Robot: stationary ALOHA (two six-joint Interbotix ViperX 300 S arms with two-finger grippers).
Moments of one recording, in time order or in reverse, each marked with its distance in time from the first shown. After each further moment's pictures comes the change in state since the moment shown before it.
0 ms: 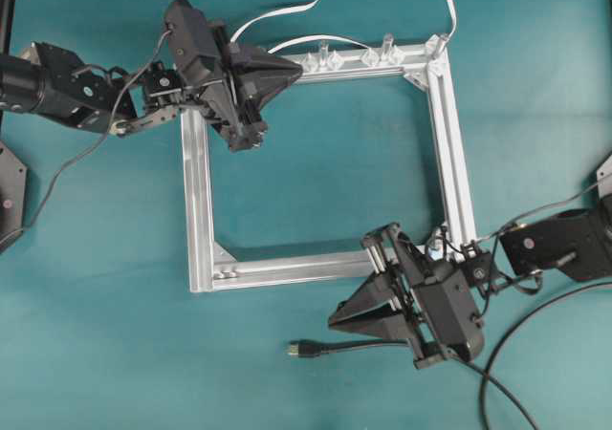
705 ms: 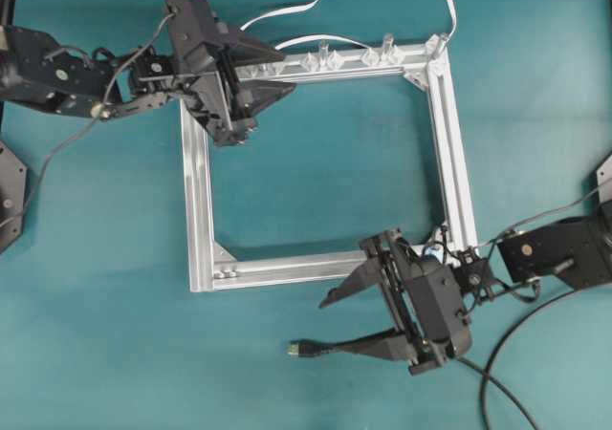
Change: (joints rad) left arm 0.023 -0.150 -0.005 0.049 0.327 0.009; right arm 0.032 0.008 -0.020 0.081 0.058 0.084
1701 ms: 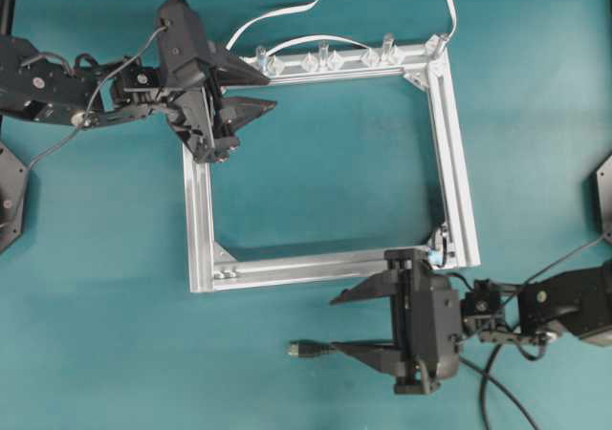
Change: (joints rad) left arm -0.035 -0.064 0.040 0.005 0.106 0.005; right arm 0.209 0.049 -0.061 0.741 -0.028 -0.325
